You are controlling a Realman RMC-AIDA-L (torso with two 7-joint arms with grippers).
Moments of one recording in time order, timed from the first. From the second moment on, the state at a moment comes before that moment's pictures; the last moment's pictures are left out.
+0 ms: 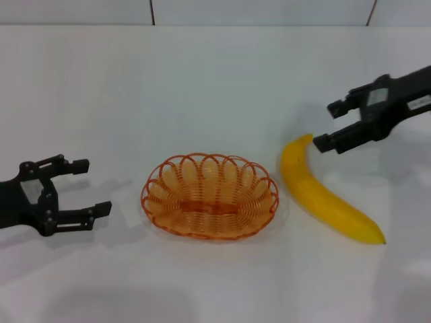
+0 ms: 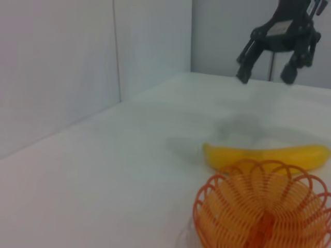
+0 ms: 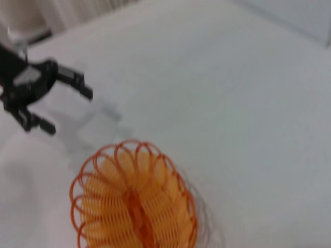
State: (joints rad) left arm -0.26 -2.01 0.91 0.84 1.84 1.53 -1.19; right arm 0.66 2.04 -0.83 -1.19 -2.39 -1.78 1.99
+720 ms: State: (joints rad) left arm -0.31 -2.02 0.92 0.83 1.85 1.54 -1.18; right arm 0.70 2.04 -1.04 -0.96 -2.48 -1.59 2.14
